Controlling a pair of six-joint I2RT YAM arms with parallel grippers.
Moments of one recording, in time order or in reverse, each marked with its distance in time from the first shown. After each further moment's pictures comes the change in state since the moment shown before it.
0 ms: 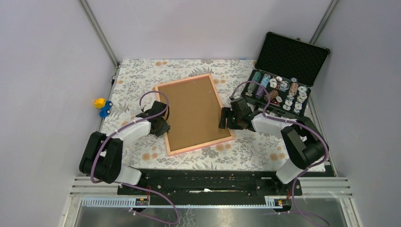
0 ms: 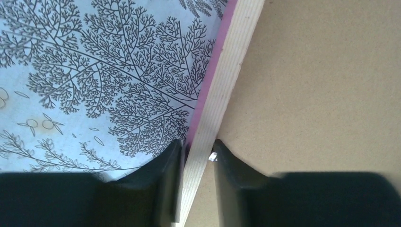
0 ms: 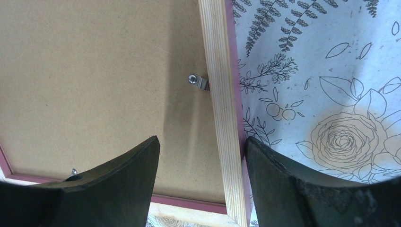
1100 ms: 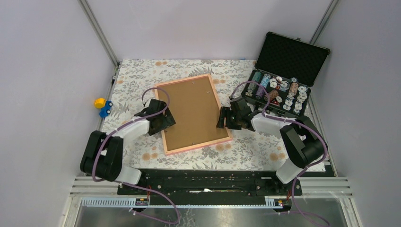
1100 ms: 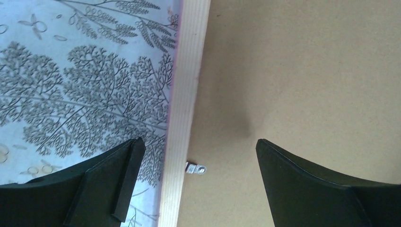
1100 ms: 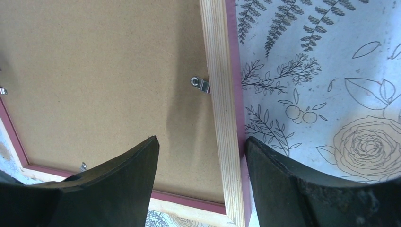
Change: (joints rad) left arm 0.043 -0.020 -0.010 0.095 0.054 0.198; right arm 0.000 0.014 0.007 0.018 -0.040 0.041
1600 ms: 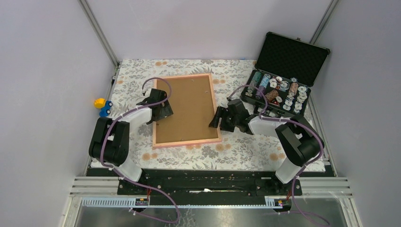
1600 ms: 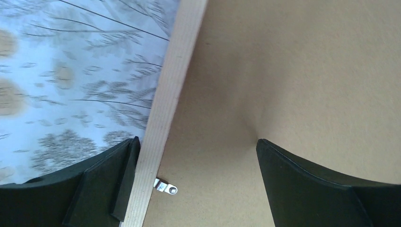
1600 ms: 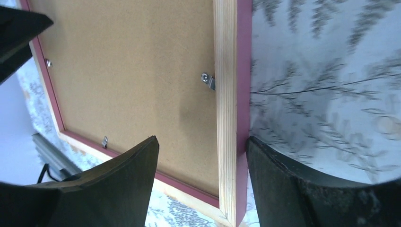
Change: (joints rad) left arm 0.048 0.209 0.178 0.049 -0.057 0.104; right arm 0.029 0.032 -0.042 0.179 -0.103 0.186
